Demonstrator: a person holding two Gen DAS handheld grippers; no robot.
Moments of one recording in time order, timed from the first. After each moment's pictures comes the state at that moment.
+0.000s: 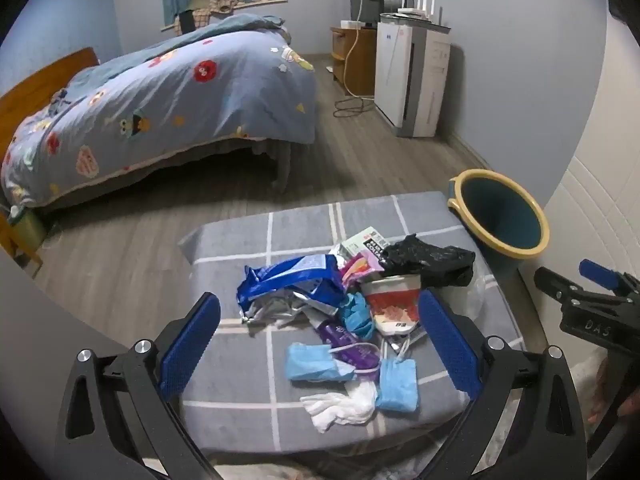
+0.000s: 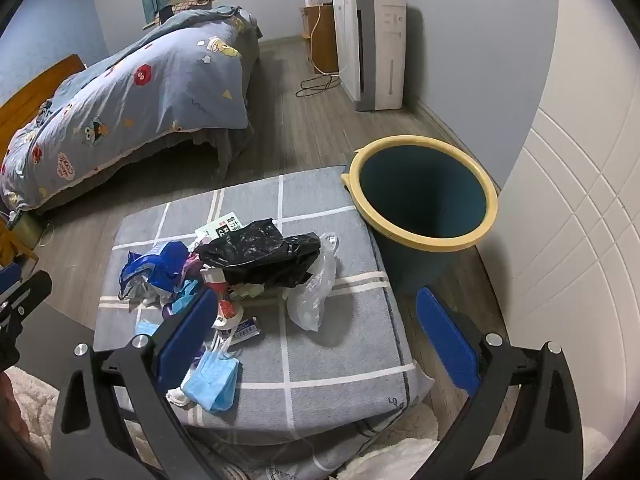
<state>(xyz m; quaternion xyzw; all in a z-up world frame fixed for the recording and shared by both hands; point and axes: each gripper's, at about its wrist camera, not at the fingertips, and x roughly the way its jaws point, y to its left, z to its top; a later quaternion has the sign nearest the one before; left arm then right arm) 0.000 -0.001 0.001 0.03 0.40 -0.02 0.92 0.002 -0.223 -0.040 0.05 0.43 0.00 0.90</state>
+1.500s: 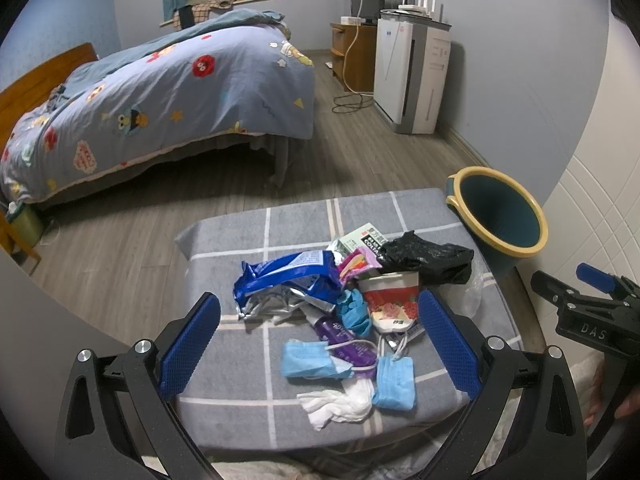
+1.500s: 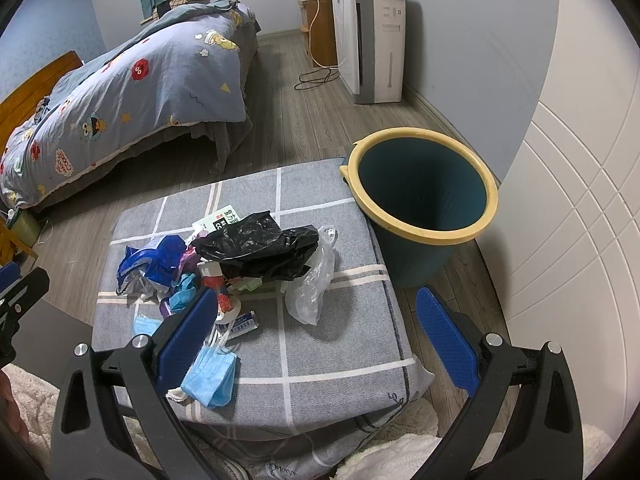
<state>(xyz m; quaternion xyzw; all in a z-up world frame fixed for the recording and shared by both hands) -0.001 0.002 -0.003 0.02 0.41 -0.02 0.91 0.003 -0.224 -0.045 0.06 0.44 0.00 0.90</state>
